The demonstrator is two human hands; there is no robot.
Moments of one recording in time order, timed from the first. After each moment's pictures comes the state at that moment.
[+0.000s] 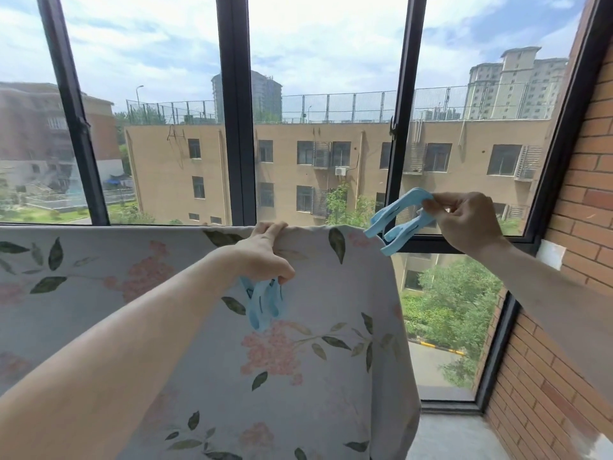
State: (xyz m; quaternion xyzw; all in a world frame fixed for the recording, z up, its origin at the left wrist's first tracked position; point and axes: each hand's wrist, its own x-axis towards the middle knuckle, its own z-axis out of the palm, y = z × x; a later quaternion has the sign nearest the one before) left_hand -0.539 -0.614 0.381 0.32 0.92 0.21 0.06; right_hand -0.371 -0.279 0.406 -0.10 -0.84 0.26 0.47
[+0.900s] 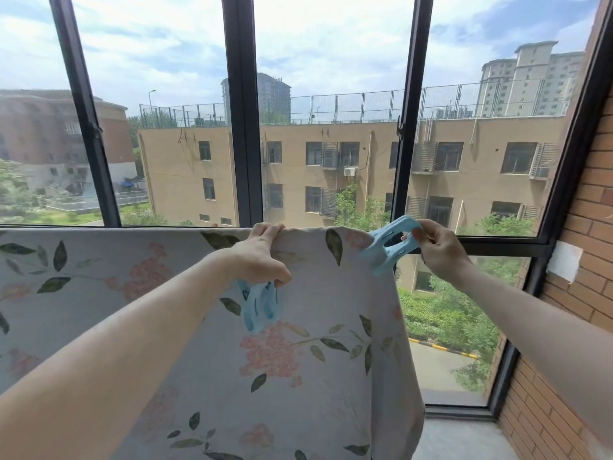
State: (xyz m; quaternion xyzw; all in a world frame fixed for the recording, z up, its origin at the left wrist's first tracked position) left_hand -0.537 -0.618 0.381 0.31 0.93 0.20 0.03; right_hand -0.415 -0.260 0.342 -0.09 -0.83 0.43 0.34
